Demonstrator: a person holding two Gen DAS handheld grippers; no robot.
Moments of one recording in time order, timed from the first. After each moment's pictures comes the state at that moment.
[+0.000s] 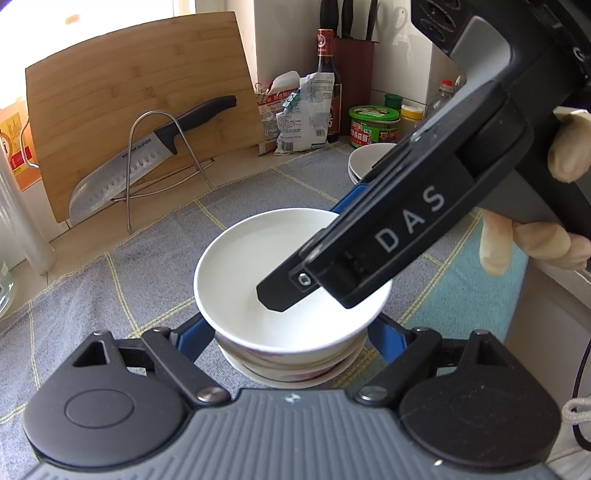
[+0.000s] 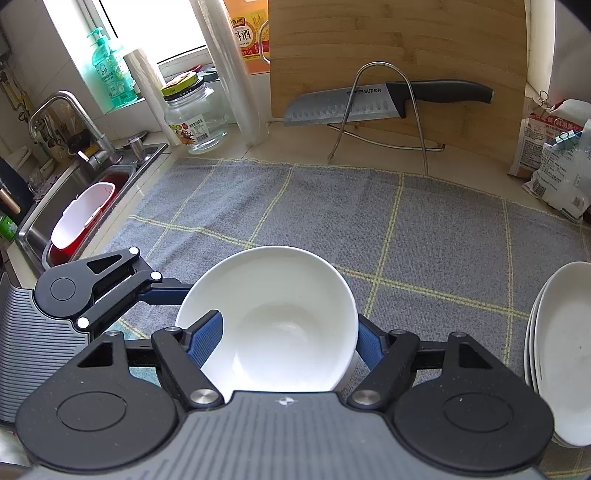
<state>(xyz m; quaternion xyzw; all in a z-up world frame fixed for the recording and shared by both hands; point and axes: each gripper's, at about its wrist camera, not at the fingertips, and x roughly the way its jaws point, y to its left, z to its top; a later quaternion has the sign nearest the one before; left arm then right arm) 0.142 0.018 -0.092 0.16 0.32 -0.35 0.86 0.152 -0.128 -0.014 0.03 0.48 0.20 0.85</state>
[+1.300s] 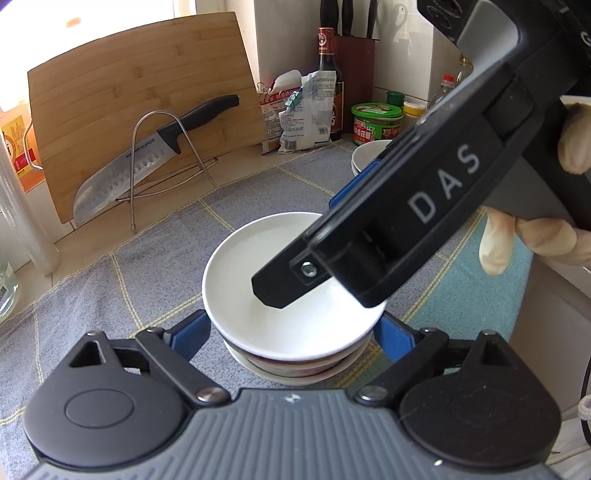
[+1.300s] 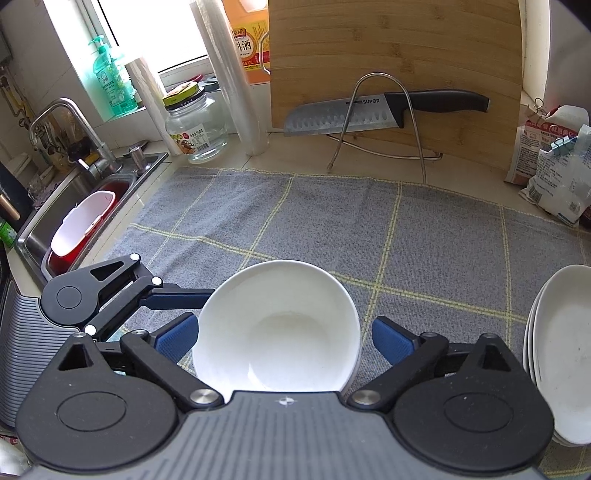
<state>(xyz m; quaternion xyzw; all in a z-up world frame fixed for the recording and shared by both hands) 0.138 0.018 -0.095 0.17 0.32 -0.34 0.87 0.148 -0.127 -0.009 0.03 0.47 0.20 0.86</state>
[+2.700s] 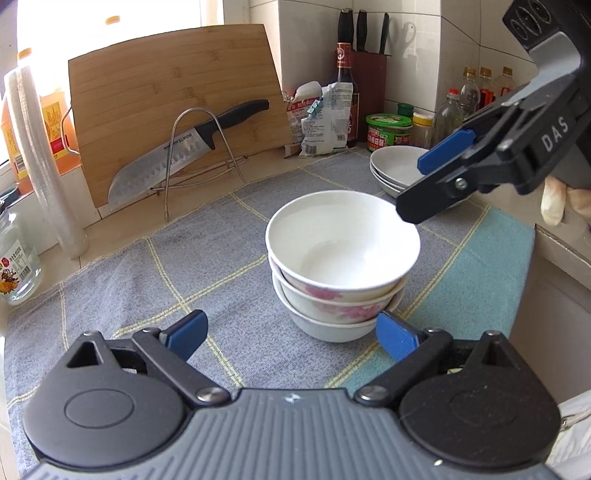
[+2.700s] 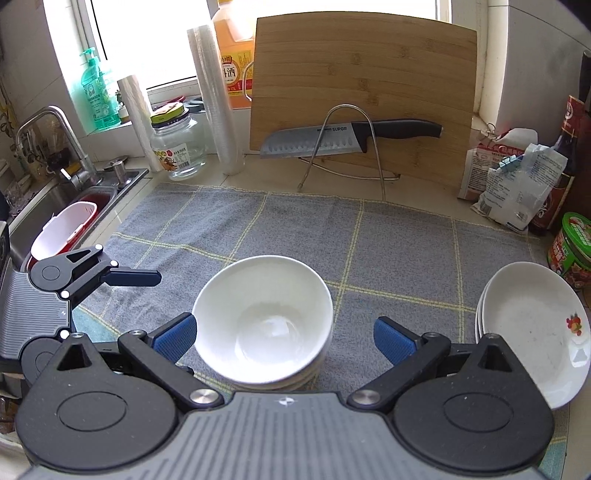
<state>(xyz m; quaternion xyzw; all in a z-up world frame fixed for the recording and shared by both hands) 0.126 0.079 -0.103 0.15 0.30 -0.34 0.88 0.095 -0.134 0.009 0.01 0.43 0.13 0.89</state>
